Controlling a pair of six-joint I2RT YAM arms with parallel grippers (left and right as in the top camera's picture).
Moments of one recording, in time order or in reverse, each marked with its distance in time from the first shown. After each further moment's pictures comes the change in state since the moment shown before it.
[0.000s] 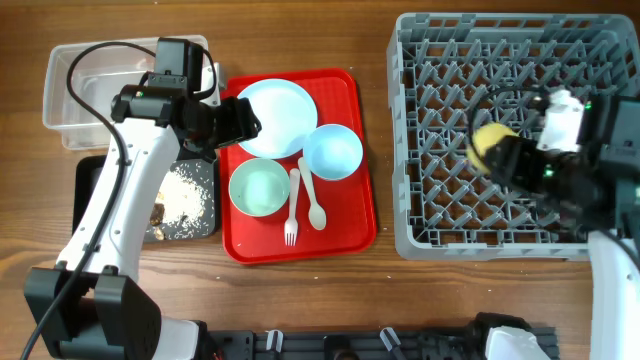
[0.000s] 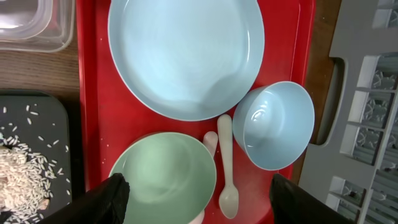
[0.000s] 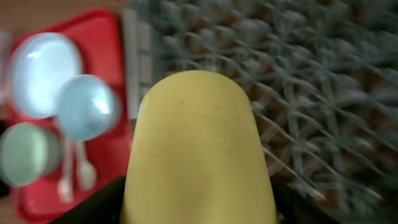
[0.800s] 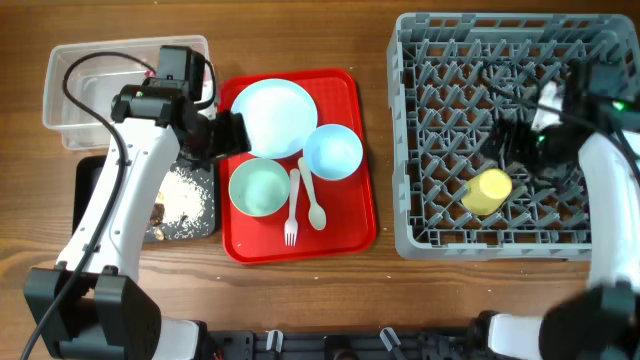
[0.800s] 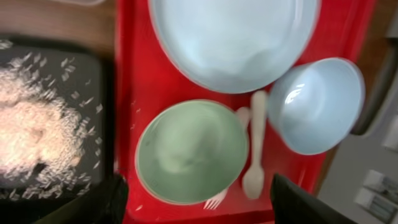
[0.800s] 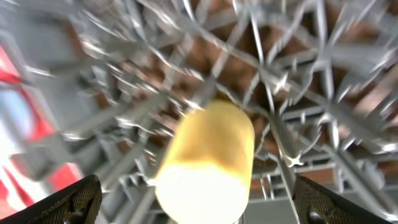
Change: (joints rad) left arm 0.000 0.000 0.000 -0.133 -0.096 -0.026; right arm -0.063 0.352 0.041 0.043 0.003 -0.001
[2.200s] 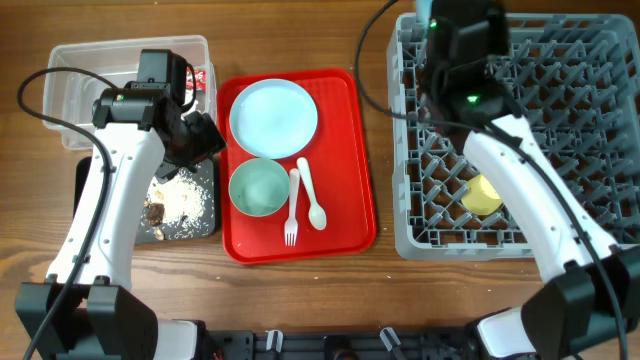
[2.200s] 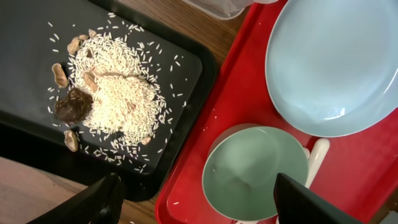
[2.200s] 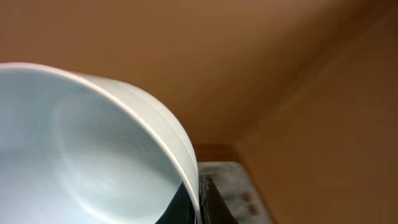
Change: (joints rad) left arm 0.059 -0.032 0.000 -0.069 -0.222 -0.211; right arm 0.549 0.134 0.071 1.148 1.092 -0.479
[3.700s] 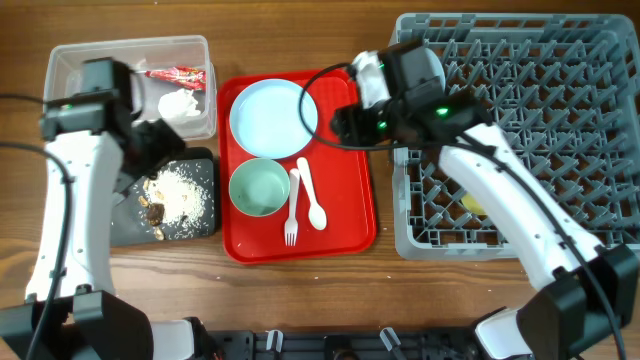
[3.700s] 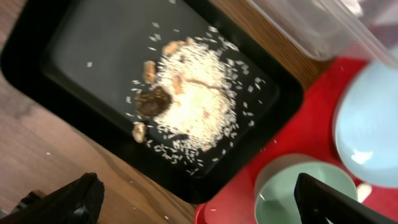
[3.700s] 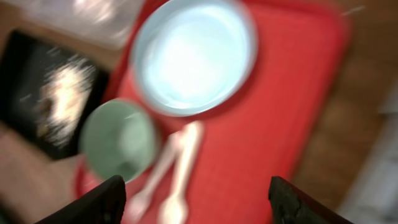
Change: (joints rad) left arm 0.217 -0.033 0.000 -0.083 -0.056 -0.011; right arm 0.165 -0.002 -0.004 -0.734 -1.201 0.558
